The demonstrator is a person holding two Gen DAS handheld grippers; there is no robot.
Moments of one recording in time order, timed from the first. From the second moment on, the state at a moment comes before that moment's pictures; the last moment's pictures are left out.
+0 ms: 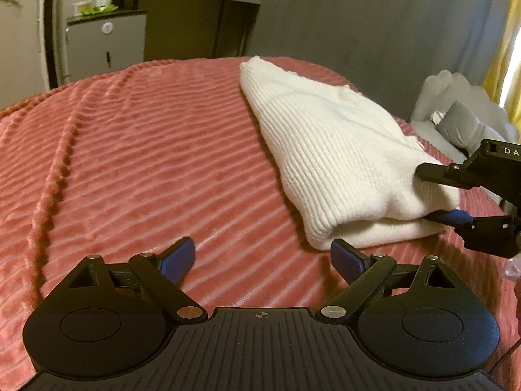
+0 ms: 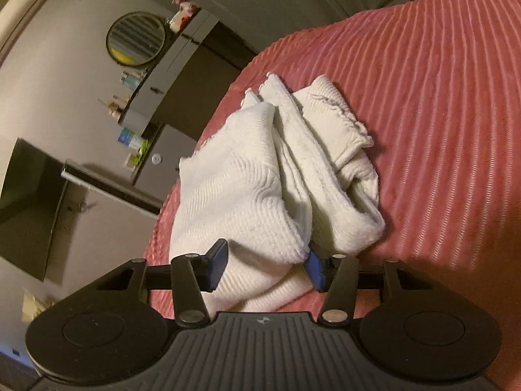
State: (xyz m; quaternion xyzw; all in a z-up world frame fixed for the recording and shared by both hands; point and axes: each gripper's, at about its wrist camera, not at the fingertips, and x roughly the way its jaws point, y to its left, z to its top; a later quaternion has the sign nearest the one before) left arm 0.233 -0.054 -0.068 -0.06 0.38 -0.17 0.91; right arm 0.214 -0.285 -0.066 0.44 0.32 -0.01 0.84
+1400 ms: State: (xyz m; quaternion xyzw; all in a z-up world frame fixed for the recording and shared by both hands) left arm 0.271 -0.040 -0.026 -0.15 0.35 -0.18 0.90; right arm 0.268 -0.208 -0.054 -0.11 0.30 -0.02 0.95
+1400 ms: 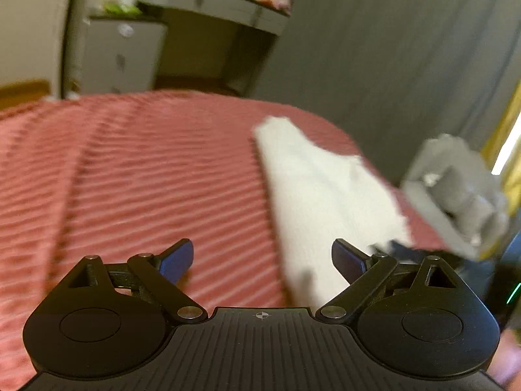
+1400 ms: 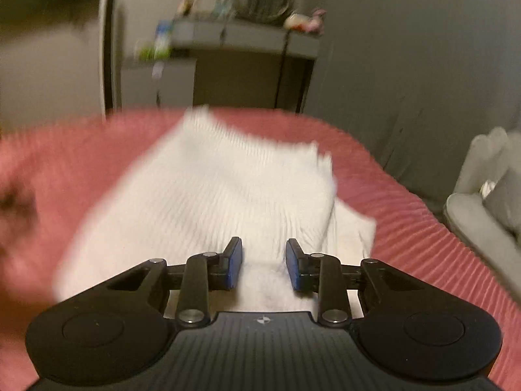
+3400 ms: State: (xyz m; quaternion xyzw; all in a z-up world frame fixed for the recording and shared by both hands) left arm 0.191 0.008 -0.049 -0.12 0.42 -0.12 0.89; right arm 0.177 -0.227 -0.036 0.24 0.35 0.05 0.90
